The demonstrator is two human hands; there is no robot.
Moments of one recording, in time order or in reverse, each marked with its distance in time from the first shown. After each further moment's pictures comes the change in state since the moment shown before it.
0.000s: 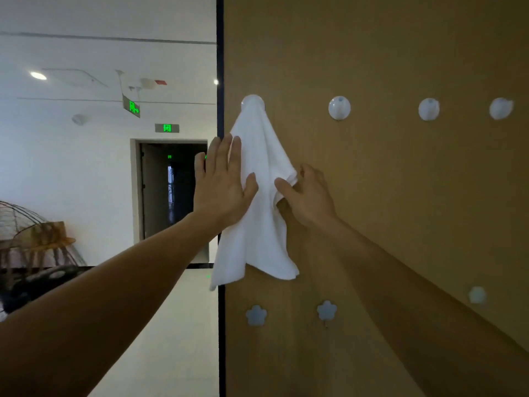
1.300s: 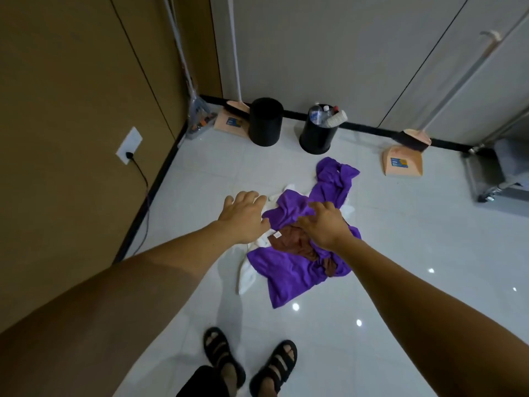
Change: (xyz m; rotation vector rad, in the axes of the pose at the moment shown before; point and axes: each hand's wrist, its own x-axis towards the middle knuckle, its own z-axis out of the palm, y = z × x) left_hand -0.641 0.609 -0.170 -0.836 -1.356 1.228; right_hand -0.847 0.101 -0.406 -0.651 0.039 1.723
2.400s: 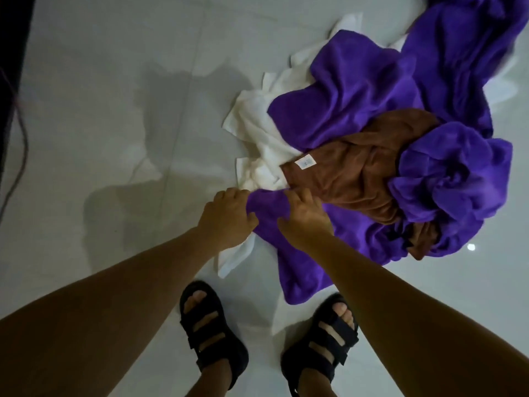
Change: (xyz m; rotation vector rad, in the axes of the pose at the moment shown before) left_hand 0.256 -0.112 0.552 -0.233 -0.378 -0.279; right_hand 0.361 0.236 0.499 -0.072 -0.322 -0.031
